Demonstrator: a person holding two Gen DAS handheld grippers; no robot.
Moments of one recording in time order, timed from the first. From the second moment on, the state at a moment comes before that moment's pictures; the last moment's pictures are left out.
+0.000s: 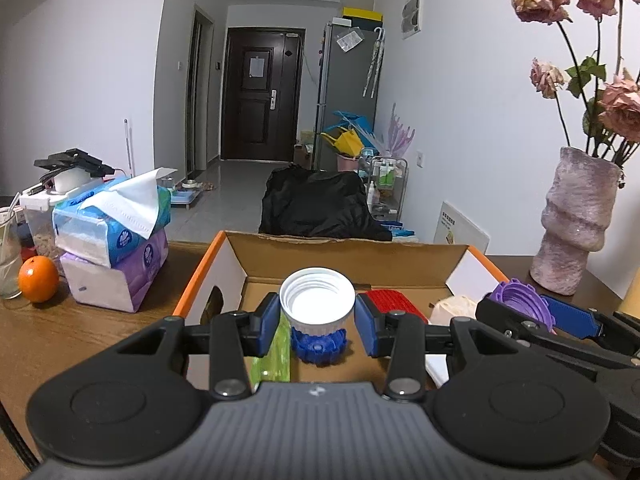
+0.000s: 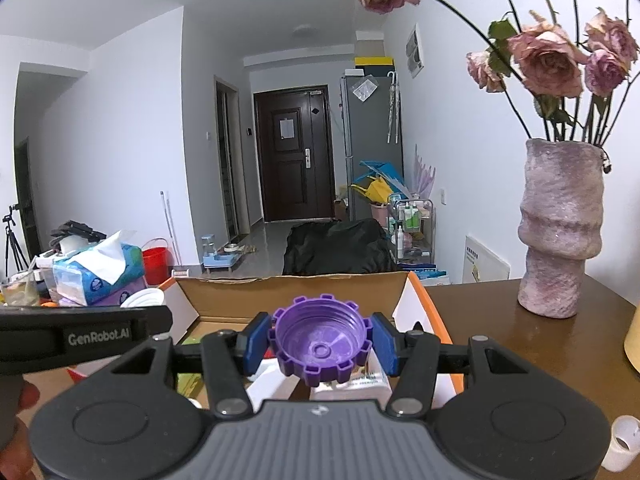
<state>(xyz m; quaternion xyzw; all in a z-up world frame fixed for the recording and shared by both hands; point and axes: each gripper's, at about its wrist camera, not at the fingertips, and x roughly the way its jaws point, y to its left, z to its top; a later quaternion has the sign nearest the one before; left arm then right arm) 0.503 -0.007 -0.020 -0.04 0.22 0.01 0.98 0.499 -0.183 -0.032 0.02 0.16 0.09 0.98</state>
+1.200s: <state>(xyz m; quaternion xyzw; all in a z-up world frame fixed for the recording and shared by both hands) 0.593 0.010 -0.050 -0.02 0.26 0.04 0.96 0.633 -0.181 -0.041 0.05 0.26 0.08 0.96</state>
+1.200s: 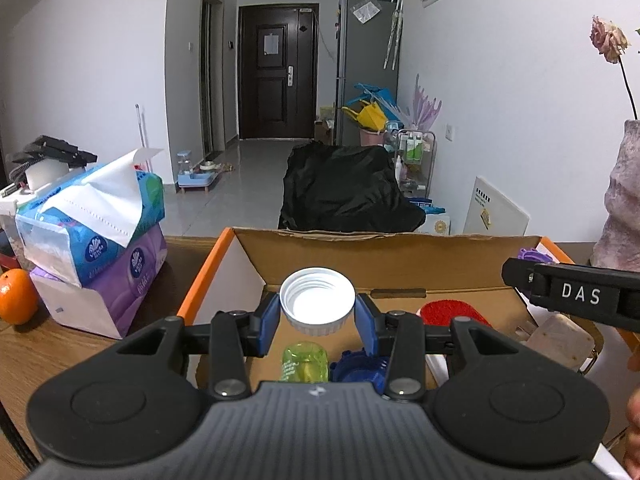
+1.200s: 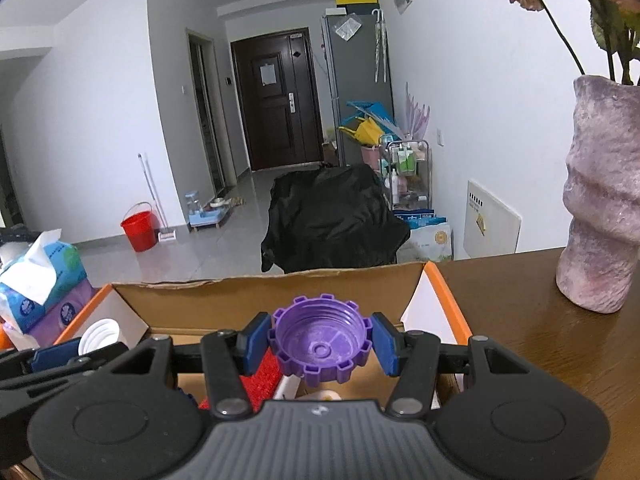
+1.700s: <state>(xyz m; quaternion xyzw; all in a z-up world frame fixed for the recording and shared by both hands) 0.588 0.013 -0.047 -0.02 0.25 0.04 0.97 0.634 -0.186 -0.039 0.05 0.26 0.06 0.96</state>
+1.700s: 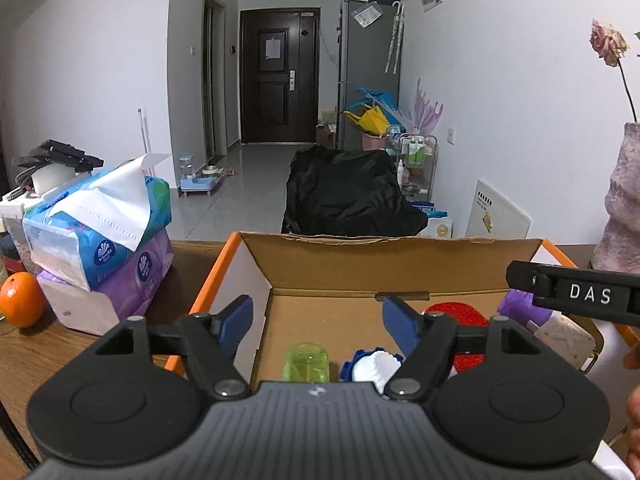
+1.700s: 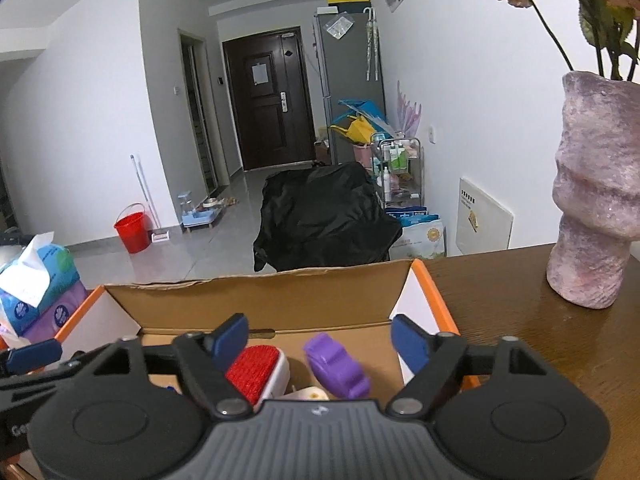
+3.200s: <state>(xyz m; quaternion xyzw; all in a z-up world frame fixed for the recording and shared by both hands) 0.532 0.013 -0.040 -0.04 0.22 0.05 0.97 0.558 -0.215 -0.032 0.02 0.21 0.07 0.98</state>
